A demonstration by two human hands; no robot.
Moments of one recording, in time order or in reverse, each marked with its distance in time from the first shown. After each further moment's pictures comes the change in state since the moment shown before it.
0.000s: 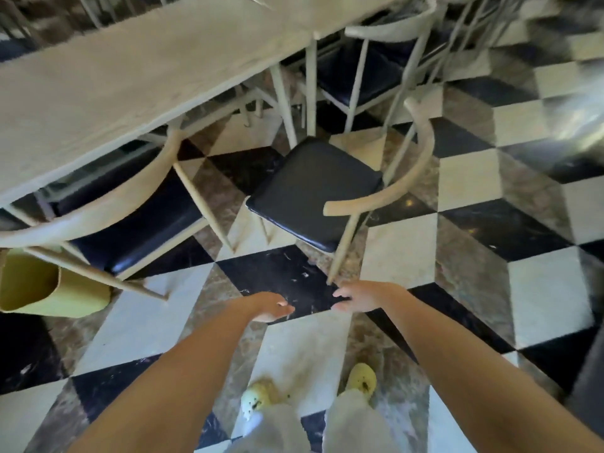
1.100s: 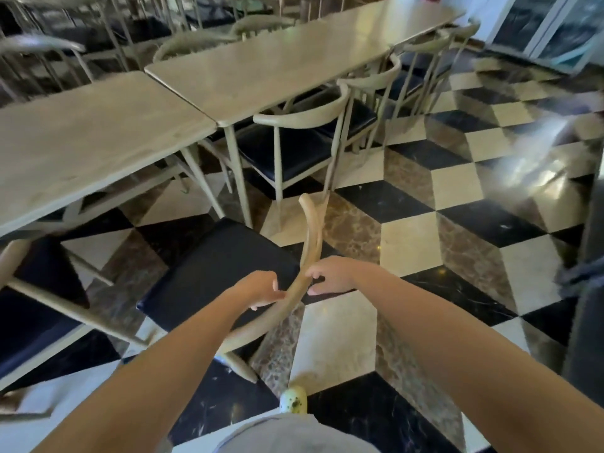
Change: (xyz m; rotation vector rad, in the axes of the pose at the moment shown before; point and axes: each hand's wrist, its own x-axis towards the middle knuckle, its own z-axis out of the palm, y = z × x) left_hand 0.147 0.285 -0.271 -0.123 0.342 0.057; right_hand -0.014 0.253 -0.295 -0.112 0.292 -0.193
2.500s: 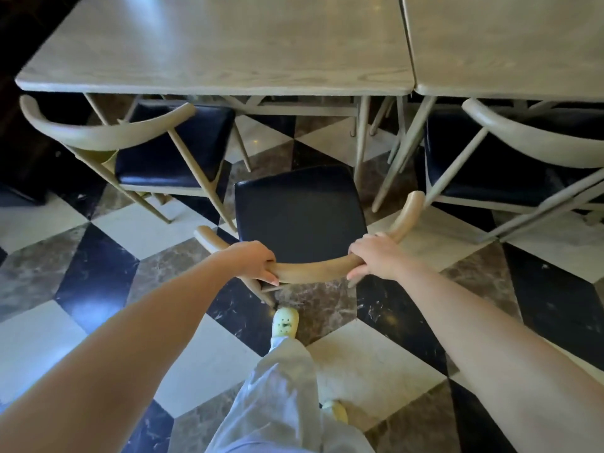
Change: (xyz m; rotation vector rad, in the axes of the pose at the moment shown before) left_hand 0.034 -0.074 -0.008 -0.035 0.076 -0.463; right_hand 0.226 0.046 -0.080 -0.662 0.003 -0.709
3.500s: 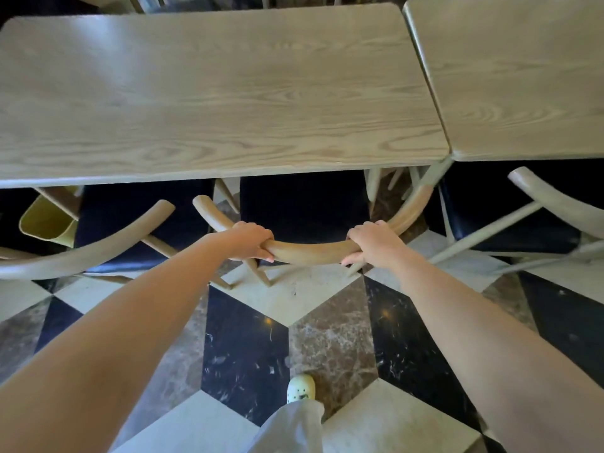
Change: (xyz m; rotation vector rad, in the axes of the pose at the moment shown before) left_hand 0.210 -0.206 -0.193 -0.029 0.045 0.154; right_hand 0.262 0.097 -0.125 -0.036 0.053 0.147
